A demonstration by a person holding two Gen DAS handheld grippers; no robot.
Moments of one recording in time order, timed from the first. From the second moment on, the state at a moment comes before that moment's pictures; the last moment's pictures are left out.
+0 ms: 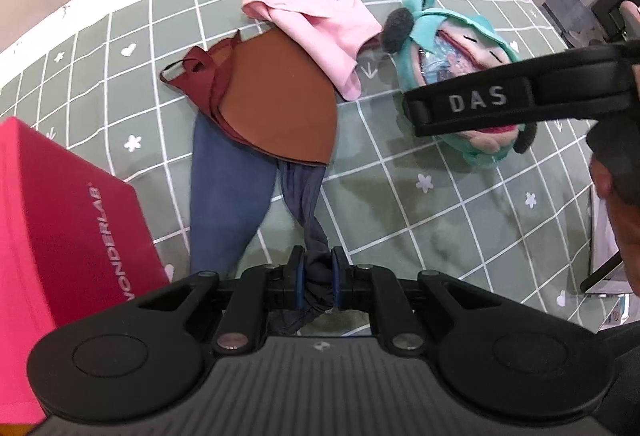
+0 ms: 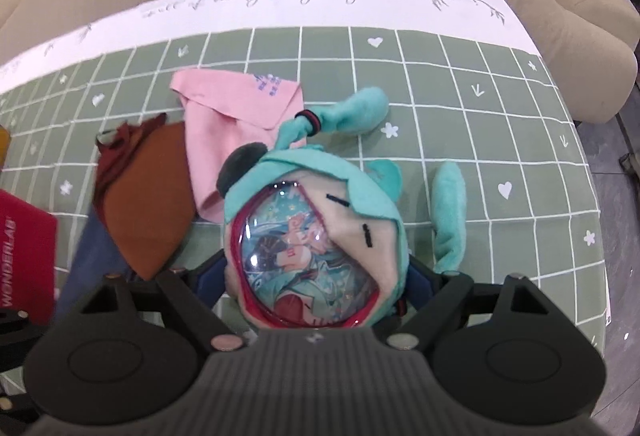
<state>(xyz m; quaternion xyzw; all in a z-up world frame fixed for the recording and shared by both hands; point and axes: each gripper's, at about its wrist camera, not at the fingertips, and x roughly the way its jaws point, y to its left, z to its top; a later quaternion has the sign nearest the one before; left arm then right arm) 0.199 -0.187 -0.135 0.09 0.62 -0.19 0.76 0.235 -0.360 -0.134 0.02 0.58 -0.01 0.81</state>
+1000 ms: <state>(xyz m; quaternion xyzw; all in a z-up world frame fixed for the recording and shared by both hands) 0.214 -0.182 0.029 0.08 0.52 -0.25 0.81 0.195 -0.346 0.001 0.03 0.54 -0.02 0.84</state>
